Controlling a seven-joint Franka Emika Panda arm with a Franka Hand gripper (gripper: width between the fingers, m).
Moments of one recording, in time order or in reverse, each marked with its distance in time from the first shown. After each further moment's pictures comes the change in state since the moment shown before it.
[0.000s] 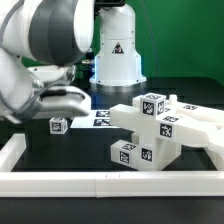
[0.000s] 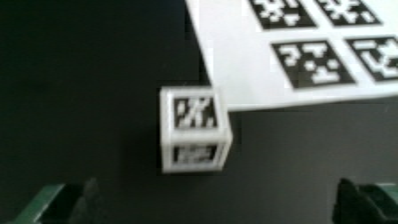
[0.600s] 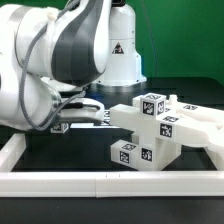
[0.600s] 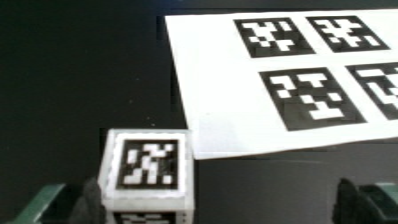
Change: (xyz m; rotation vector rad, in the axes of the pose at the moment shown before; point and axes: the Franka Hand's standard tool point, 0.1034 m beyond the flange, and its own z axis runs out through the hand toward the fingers) arm -0.016 -0.012 0.044 0.012 -0.105 0.015
